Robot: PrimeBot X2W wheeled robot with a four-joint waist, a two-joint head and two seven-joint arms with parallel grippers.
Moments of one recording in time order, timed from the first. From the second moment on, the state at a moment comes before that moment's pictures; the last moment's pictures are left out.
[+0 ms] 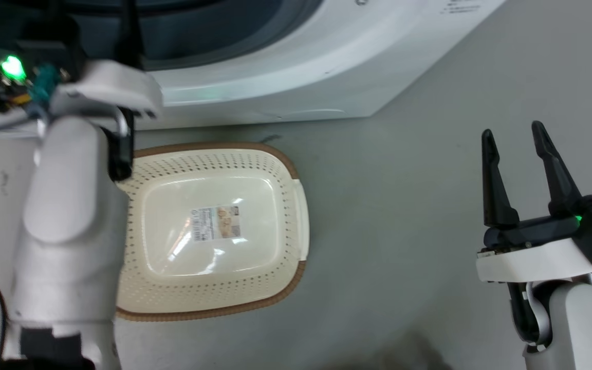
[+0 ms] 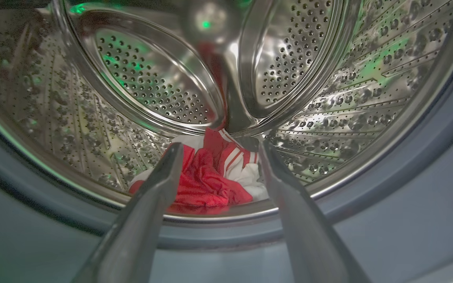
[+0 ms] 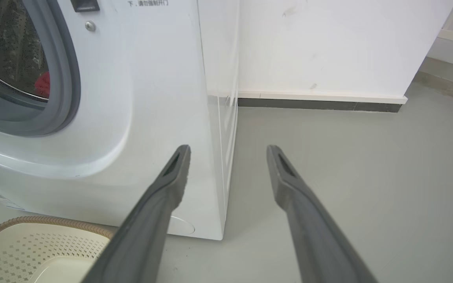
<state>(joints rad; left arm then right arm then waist) -0.85 0.16 -0.02 0.48 -0.01 0.03 -0.26 -0.24 -0.05 0.02 -0.03 0.08 0.13 -0.24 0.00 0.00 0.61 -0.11</state>
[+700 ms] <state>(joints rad) -1.40 0.43 -0.10 0.90 0.10 -0.06 0.21 -0.32 -0.05 0.15 0.06 0.21 0.13 -0.26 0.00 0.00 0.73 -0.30</state>
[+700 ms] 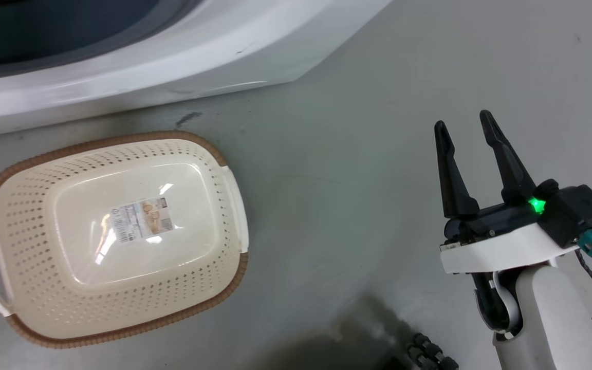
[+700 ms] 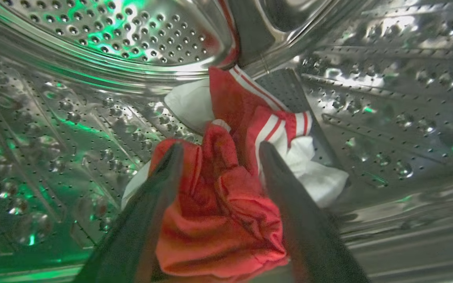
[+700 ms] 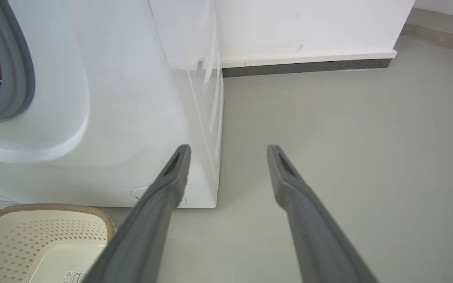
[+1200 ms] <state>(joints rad) -1.48 0.53 -0.13 0.93 0.12 -0.07 0.76 -0.36 -0.05 0.21 0.08 0.29 0.13 -0.26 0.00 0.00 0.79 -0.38</state>
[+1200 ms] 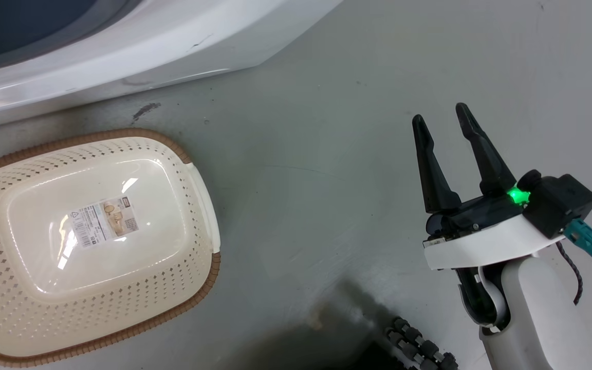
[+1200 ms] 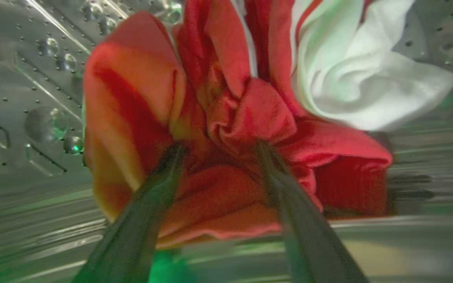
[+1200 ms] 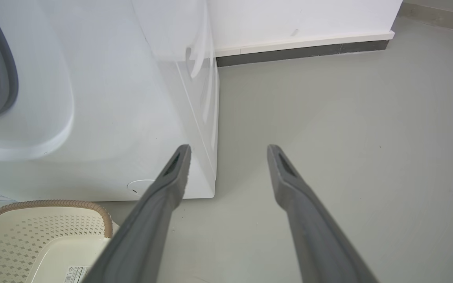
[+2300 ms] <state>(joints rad) -0.94 0.35 -0.03 0.74 -0.13 0.06 -0.01 -0.22 -0.05 0.14 0.21 0.19 0.13 -0.26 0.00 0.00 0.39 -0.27</state>
